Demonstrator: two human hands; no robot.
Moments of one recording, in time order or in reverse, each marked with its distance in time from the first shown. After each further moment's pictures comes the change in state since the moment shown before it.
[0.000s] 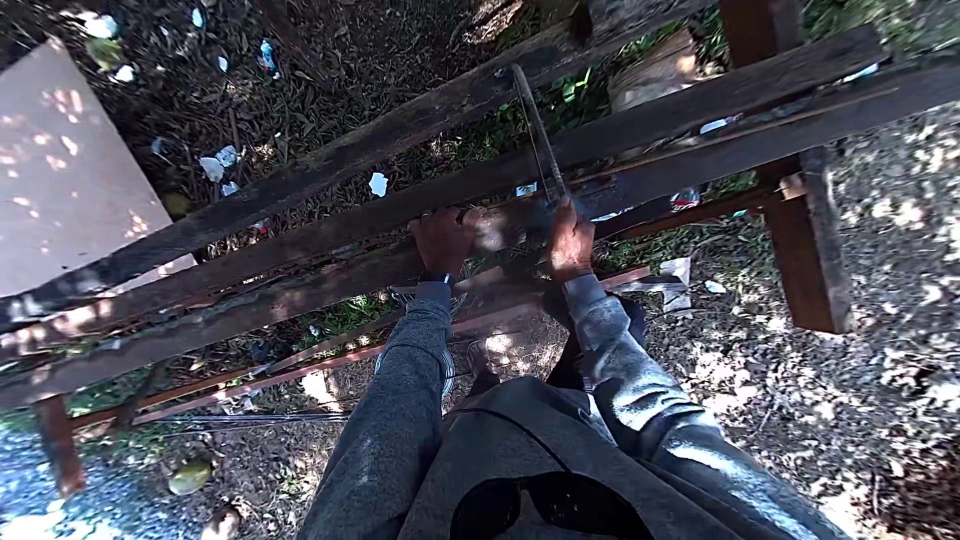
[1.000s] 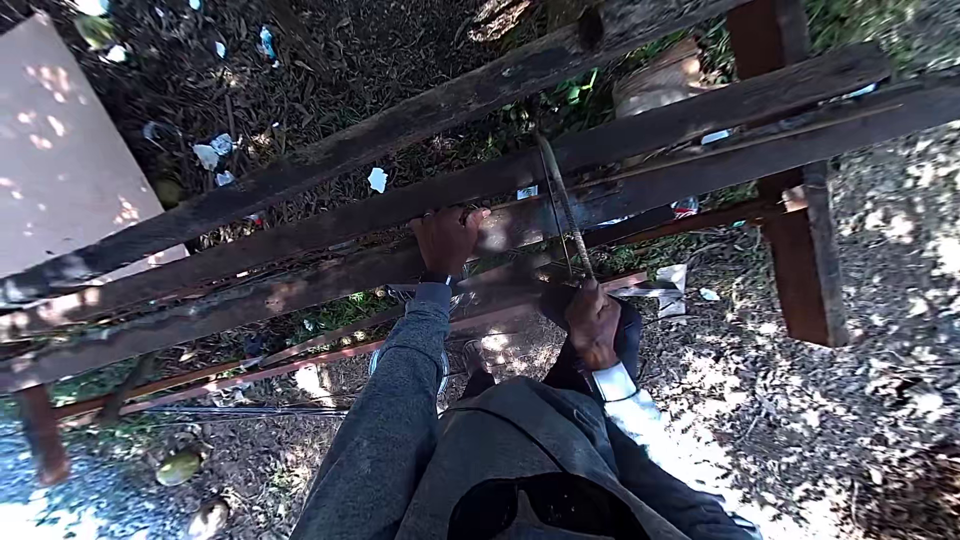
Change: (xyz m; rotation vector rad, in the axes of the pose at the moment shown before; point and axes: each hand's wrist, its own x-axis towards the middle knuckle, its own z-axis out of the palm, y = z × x) left_hand -0.001 0.001 -0.001 -0.001 -0.002 -0.009; right_hand -0.098 0.033 -0.064 0.004 -0.068 -0.137
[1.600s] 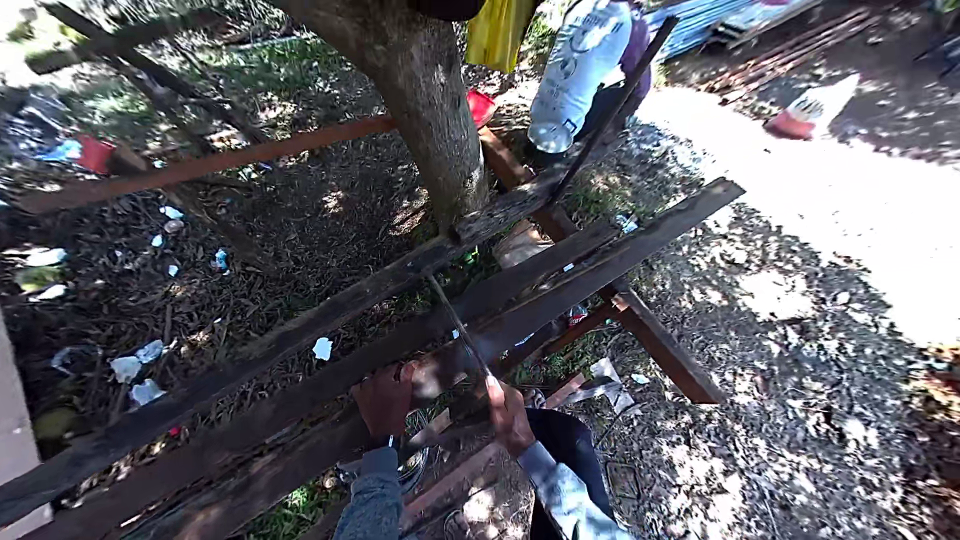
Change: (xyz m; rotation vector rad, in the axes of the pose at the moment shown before) left_hand 0.014 0.013 -0.002 0.020 0.024 -0.002; right_hand 0.058 -0.003 0.019 -0.073 0.014 0.084
